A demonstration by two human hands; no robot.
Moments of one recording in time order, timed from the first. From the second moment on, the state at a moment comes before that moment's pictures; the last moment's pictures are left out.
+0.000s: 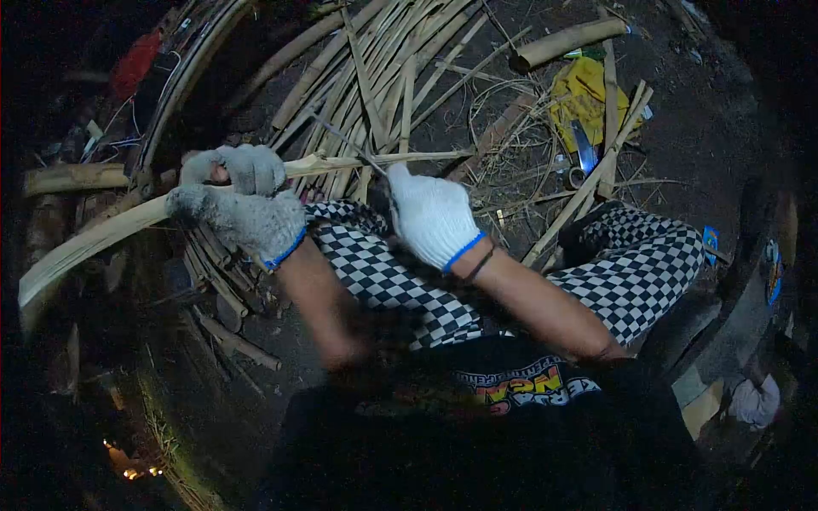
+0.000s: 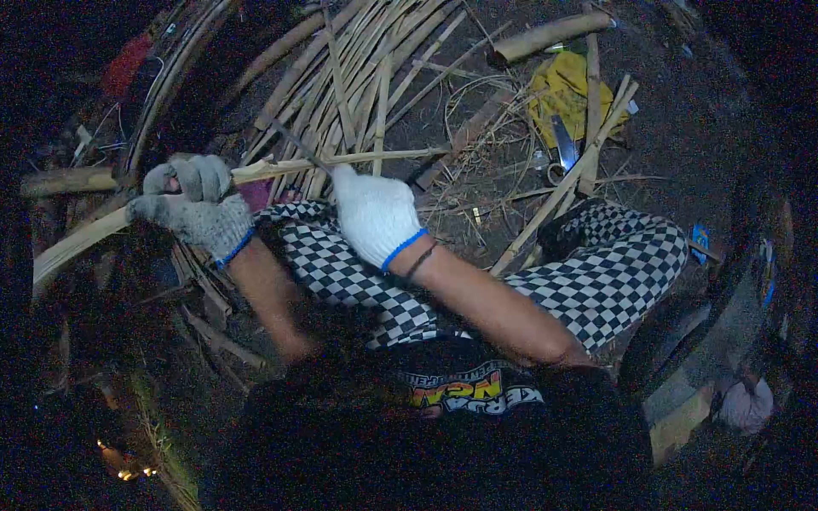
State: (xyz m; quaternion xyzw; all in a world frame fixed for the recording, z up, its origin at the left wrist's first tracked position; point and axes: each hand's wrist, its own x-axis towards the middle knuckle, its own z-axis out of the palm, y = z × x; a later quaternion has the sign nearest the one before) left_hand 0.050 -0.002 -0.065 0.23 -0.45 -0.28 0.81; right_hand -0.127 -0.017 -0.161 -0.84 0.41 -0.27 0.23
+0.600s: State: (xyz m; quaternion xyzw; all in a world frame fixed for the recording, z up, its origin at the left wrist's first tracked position) left_hand 0.081 -0.009 -0.067 0.16 -0.52 -0.36 0.76; right_hand -0.116 -0.034 -0.195 -0.84 0.41 -0.26 0.22
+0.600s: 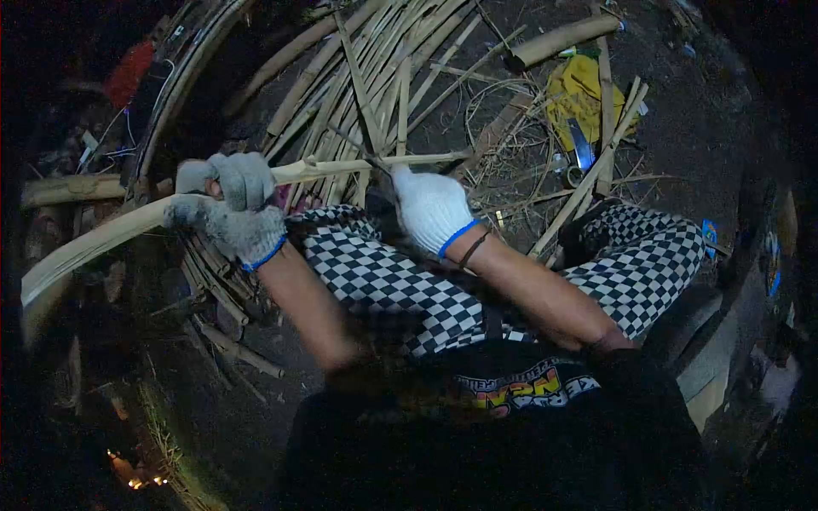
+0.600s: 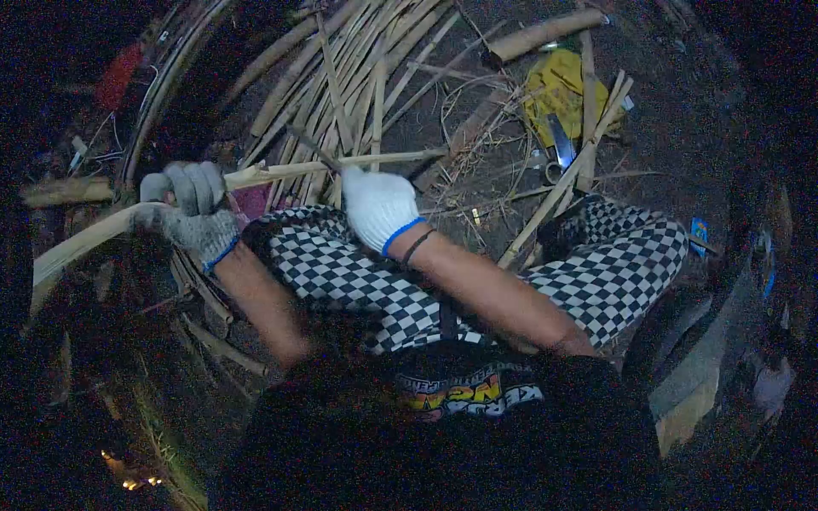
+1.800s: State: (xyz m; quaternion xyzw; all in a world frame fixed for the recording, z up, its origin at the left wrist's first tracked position) left_hand 0.075 -0.047 -0.049 0.34 -0.32 -0.16 0.87; right_hand -0.111 -0.090 -0.299 -0.80 0.50 -0.19 0.26
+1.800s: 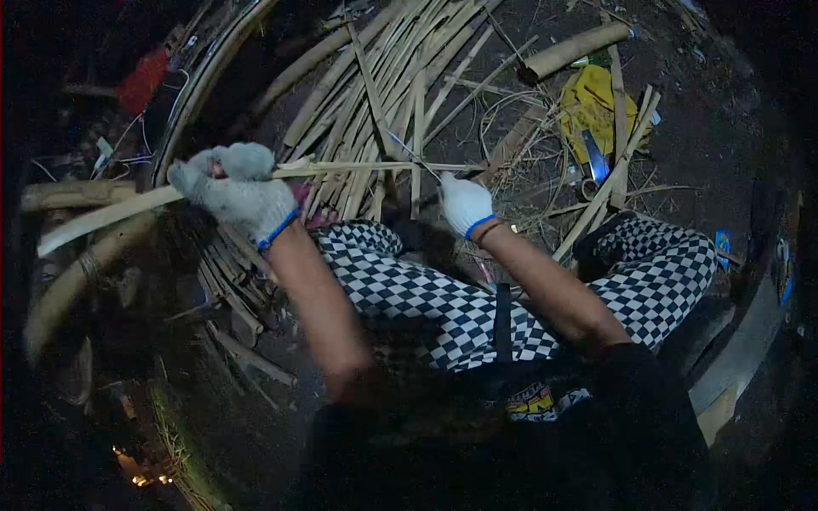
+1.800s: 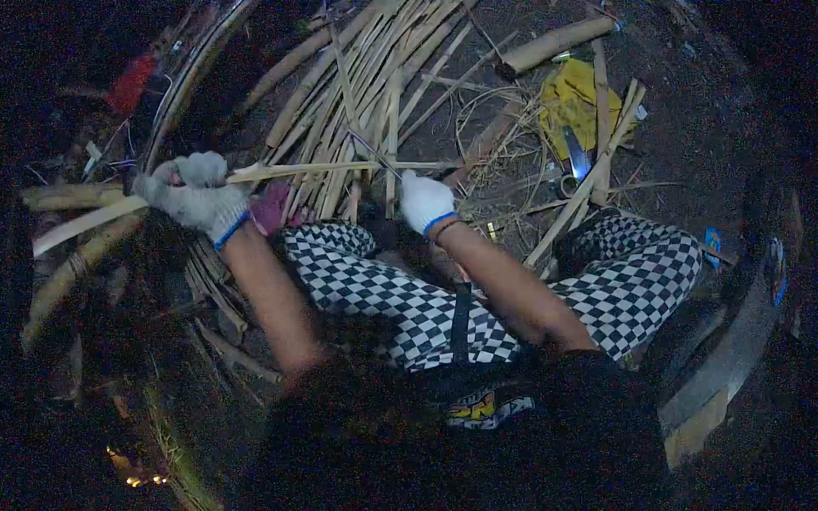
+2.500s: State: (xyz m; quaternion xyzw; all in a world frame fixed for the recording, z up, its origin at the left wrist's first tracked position) left_hand 0.083 -0.053 -0.047 0.30 -0.43 -0.18 0.83; right_hand -0.141 -0.112 -0.345 -0.81 0.51 -0.13 0.27
